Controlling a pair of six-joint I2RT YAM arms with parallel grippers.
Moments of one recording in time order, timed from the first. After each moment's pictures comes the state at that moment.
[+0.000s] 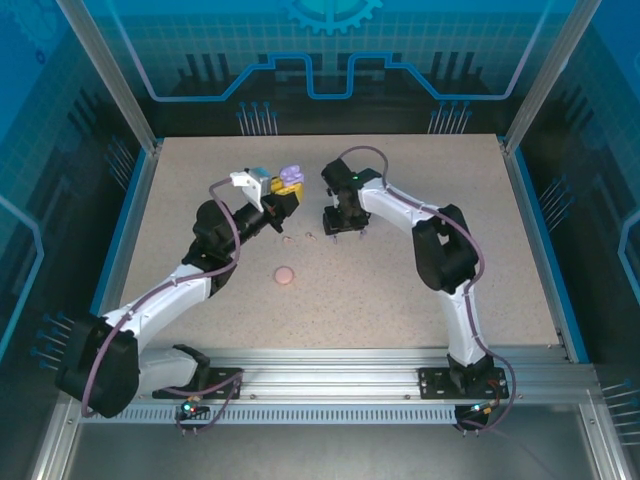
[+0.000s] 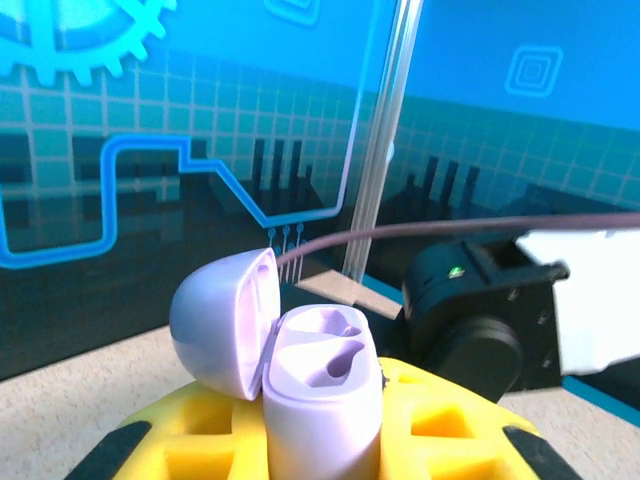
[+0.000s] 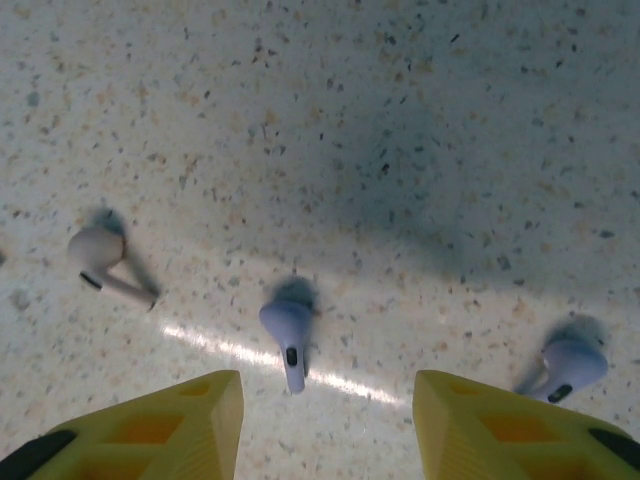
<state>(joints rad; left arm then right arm) -0.39 1.21 0.68 0.69 0.34 -0.21 0.58 2.21 1.83 -0.94 -0.02 0.37</state>
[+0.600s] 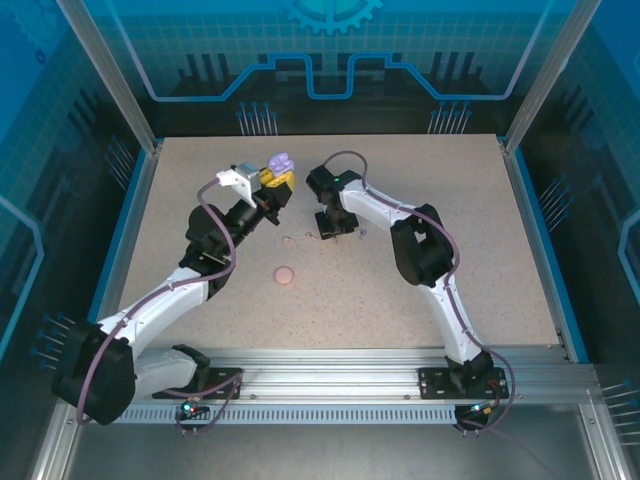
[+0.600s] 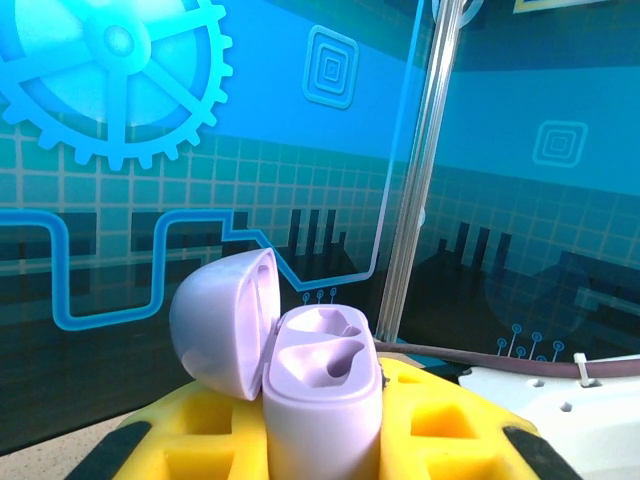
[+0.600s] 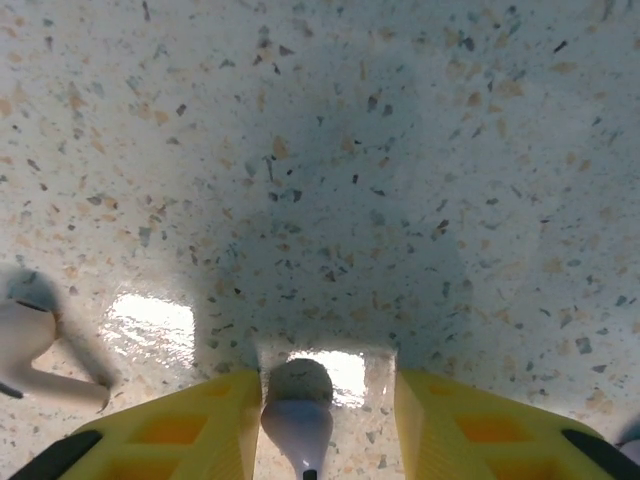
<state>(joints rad) -0.40 1.17 0.68 0.76 0.24 -0.21 0.62 2.38 2.00 -1.04 0.05 0.36</state>
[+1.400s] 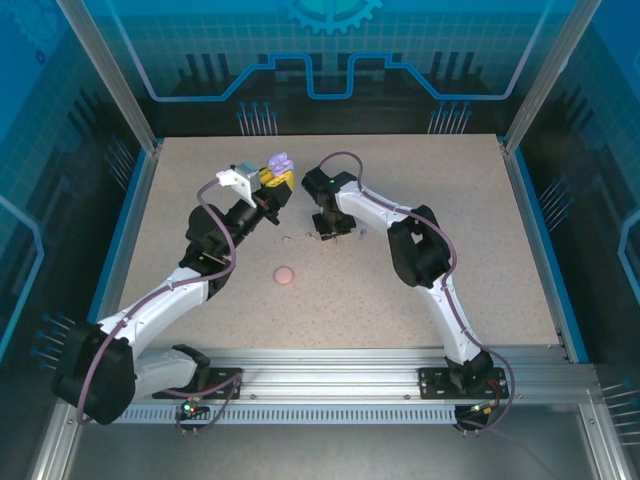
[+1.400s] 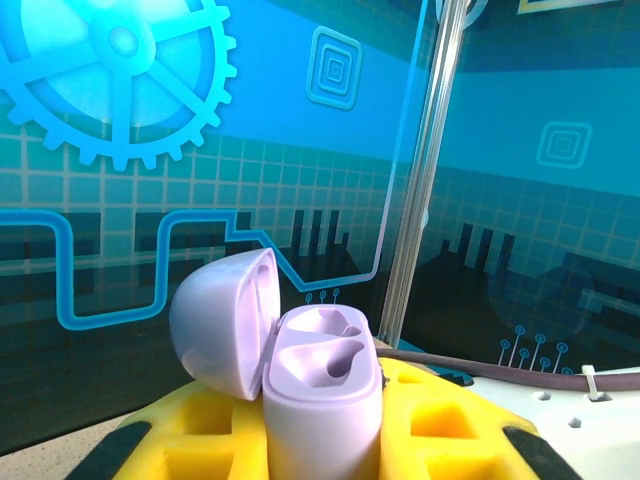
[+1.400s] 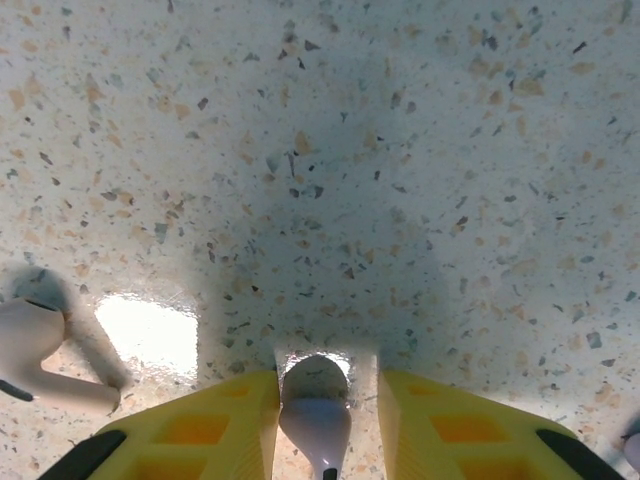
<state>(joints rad) -0.40 1.17 0.68 0.76 0.23 -0.21 0.64 2.39 2.03 -1.06 0.10 0.37</state>
